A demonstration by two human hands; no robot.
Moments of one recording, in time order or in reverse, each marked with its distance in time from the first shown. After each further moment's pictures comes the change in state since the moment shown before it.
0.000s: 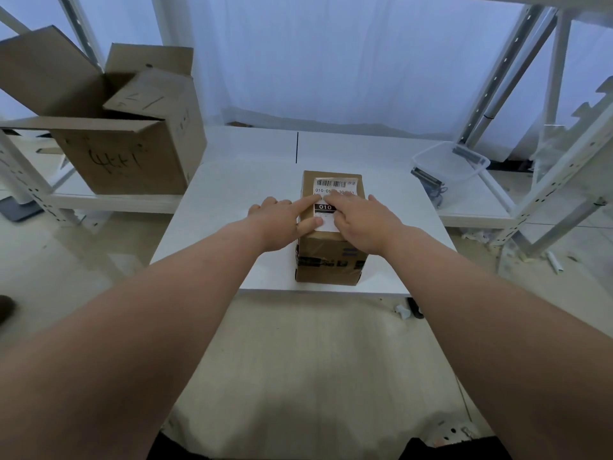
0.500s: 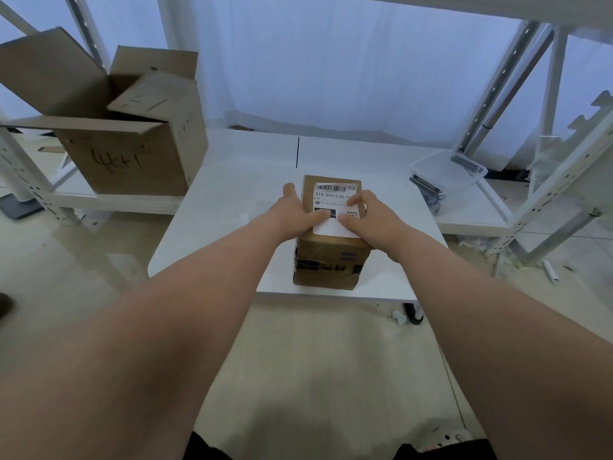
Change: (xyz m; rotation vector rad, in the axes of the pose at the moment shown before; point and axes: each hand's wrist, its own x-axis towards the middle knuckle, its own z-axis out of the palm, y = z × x) left_hand 0.018 0.019 -0.001 -0.683 0.051 -0.215; right_hand -0.002 0.015 0.000 0.645 0.085 0.303
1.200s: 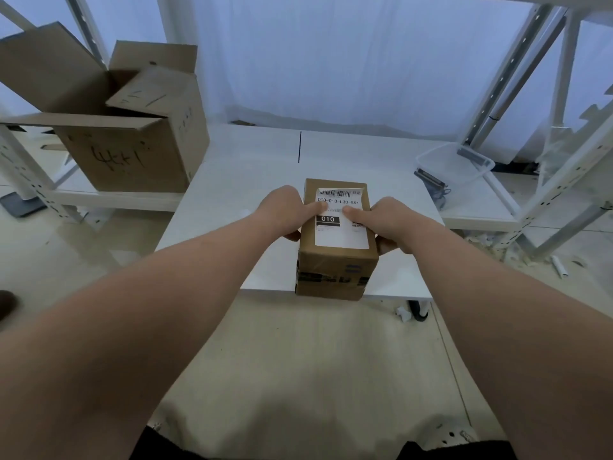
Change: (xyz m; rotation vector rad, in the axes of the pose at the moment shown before) left_hand 0.003 -0.001 -0.003 0.072 0.024 -0.020; right_hand 0.005 0.002 -0.012 0.140 -0.093 0.252
